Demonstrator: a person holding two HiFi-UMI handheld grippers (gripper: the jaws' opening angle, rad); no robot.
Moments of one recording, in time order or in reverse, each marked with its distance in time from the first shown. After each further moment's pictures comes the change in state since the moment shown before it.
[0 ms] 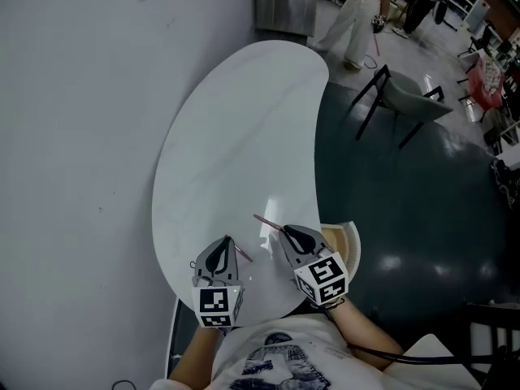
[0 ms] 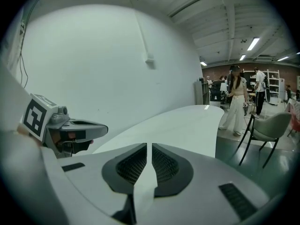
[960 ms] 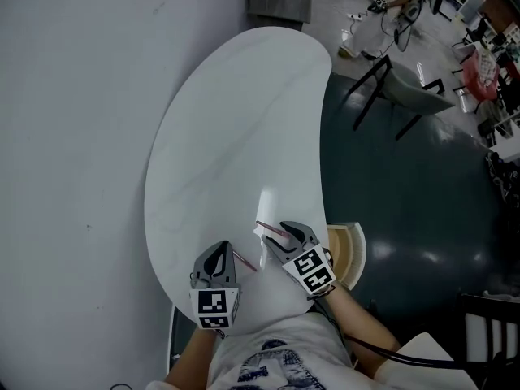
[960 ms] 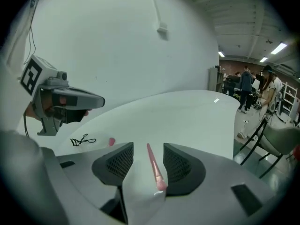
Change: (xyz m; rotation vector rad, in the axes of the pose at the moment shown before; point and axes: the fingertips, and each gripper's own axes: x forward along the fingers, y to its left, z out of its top) left arm 0.044 0.038 -0.046 -0.043 0.100 -0.049; right arm 0.091 -0.010 -0.071 -0.153 0.221 0.056
